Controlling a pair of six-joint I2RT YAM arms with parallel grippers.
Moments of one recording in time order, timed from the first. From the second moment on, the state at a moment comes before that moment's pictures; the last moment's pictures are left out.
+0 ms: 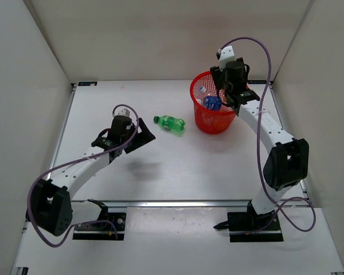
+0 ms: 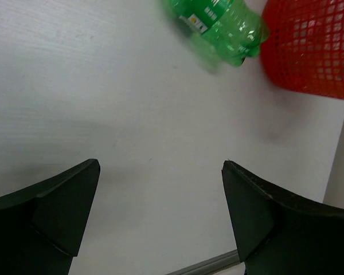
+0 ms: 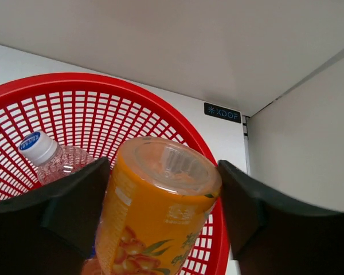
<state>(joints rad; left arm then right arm) -0.43 1.23 0.80 -0.29 0.02 -0.80 0.30 1.69 1.54 -0.08 0.37 -0.32</state>
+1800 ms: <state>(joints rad) -0.53 1.95 1.58 -0.31 -0.26 -0.92 -0.24 0.75 0.78 -0.48 0.37 0.05</state>
